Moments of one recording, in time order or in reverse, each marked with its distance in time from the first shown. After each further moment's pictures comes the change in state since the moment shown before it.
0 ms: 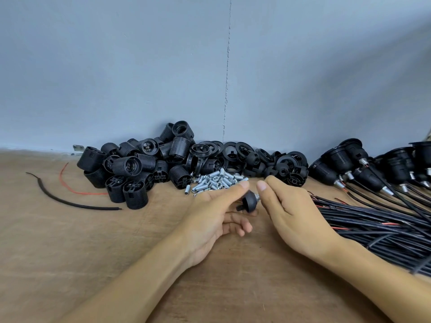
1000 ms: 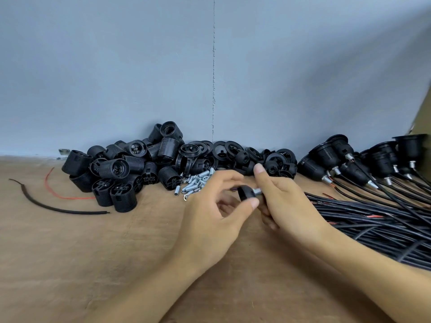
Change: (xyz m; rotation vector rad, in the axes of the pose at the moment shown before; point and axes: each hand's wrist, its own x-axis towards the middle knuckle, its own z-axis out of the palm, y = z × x) left_hand -0.007 -0.014 0.016 0.620 0.241 0.616; right_hand 0.006 -0.009 -0.009 0.430 -0.075 0.397
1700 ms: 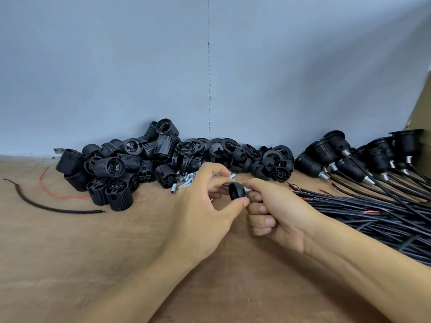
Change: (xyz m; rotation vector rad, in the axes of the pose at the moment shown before) left_hand 0.005 0.004 -0.003 0.144 0.046 -0.026; right_hand -0.002 -0.017 0.011 0.547 -0.133 0.547
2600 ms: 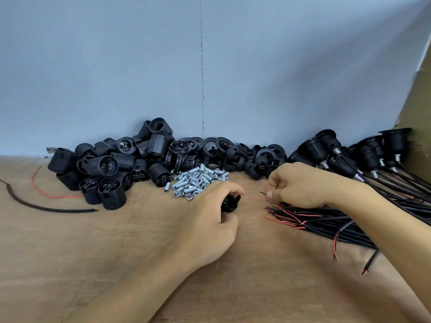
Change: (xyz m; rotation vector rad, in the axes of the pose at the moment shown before) left_hand -0.008 -0.007 0.012 0.093 -0.283 -0.012; right_hand 0.011 -0.048 -0.067 -1.582 0.113 -0.233
